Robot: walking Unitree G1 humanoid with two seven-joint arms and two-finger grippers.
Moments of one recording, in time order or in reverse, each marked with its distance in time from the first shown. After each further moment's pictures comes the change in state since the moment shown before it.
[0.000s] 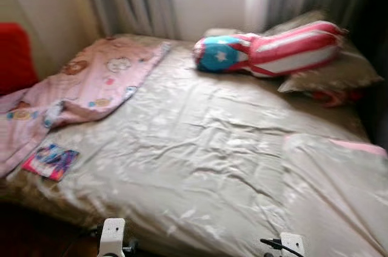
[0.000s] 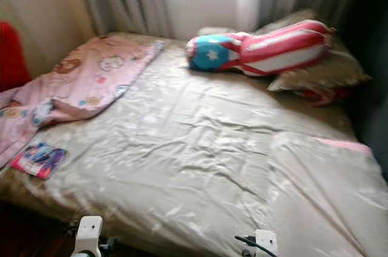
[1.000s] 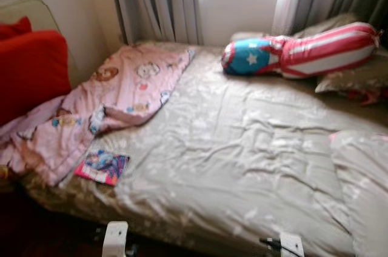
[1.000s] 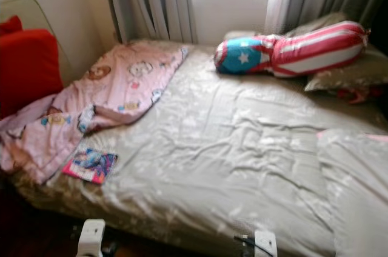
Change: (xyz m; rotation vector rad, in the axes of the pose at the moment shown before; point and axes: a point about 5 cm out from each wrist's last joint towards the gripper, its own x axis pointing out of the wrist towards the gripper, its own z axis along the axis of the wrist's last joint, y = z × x) left arm -0.001 0.000 -0.006 0.001 0.027 0.005; right arm -0.001 0.008 -0.008 0.037 0.023 0.007
